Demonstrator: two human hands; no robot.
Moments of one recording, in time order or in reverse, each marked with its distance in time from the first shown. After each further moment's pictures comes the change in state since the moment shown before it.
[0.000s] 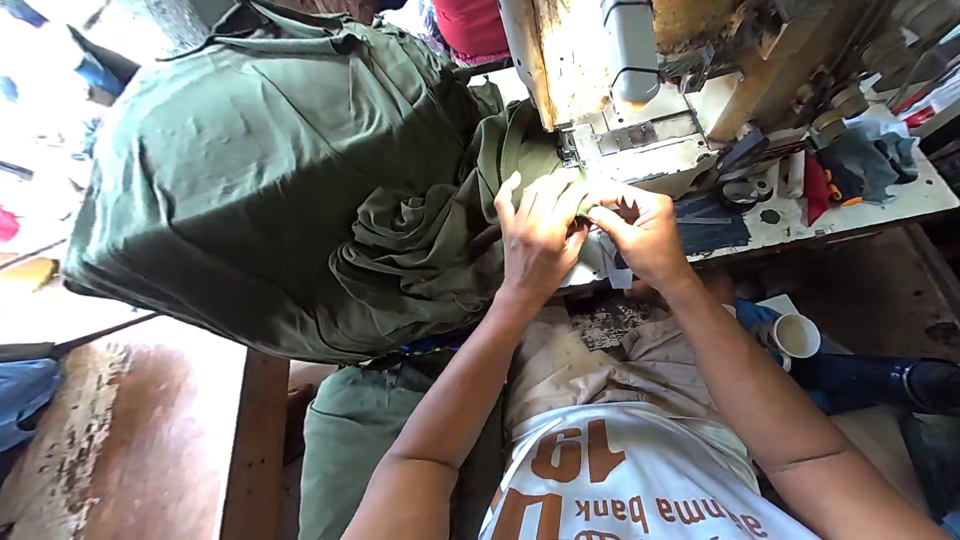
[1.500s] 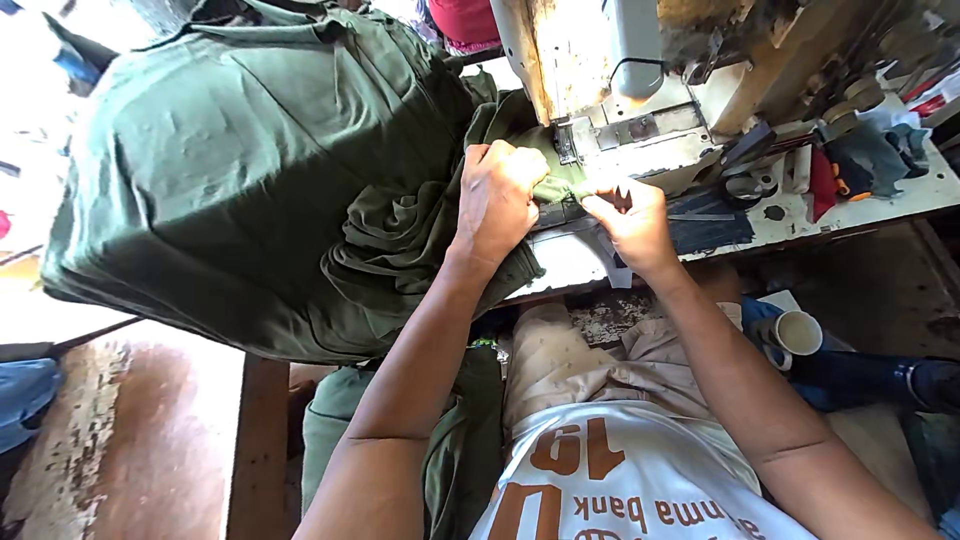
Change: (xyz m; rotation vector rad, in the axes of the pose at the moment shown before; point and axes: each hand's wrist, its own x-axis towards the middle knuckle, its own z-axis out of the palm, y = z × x) left_hand 0.043 -0.058 -0.015 0.175 -0.343 0.100; right_hand 0.011 0.030 0.005 0.007 0.082 -0.061
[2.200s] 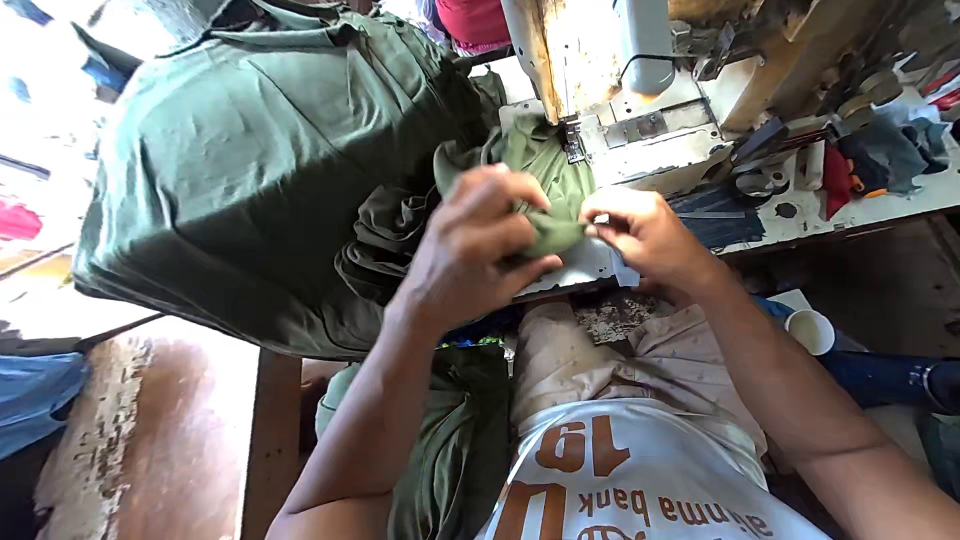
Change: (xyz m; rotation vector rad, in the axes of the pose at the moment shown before) left_hand -0.051 0.014 -0.083 -0.431 0.036 0.243; right_hand 0.001 -0.033 -0.022 -0.388 -0.485 -0.129
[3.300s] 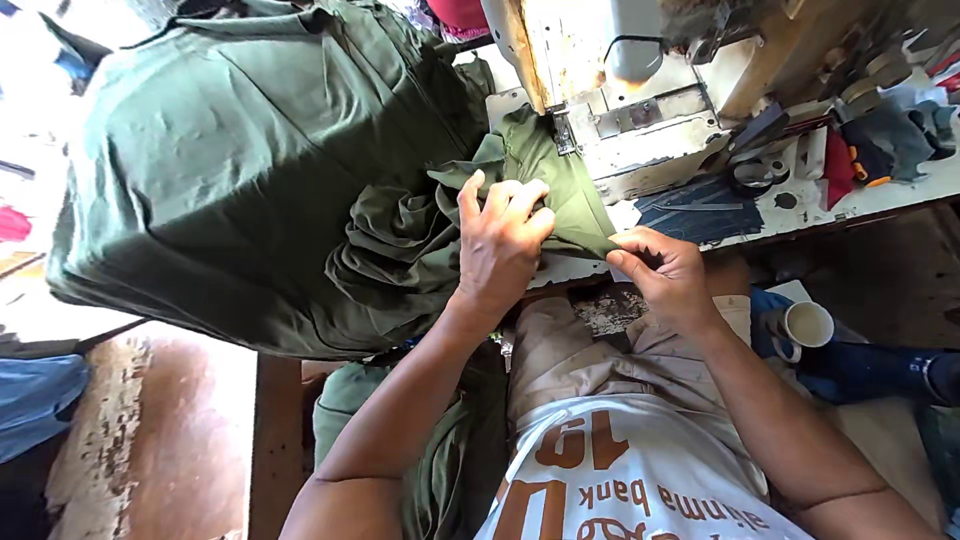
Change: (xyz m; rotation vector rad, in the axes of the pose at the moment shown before) left_hand -0.001 -0.009 0.076 0.486 -0.030 -0.189; right_hand -0.066 -0.017 0.022 0.273 0.331 0.273
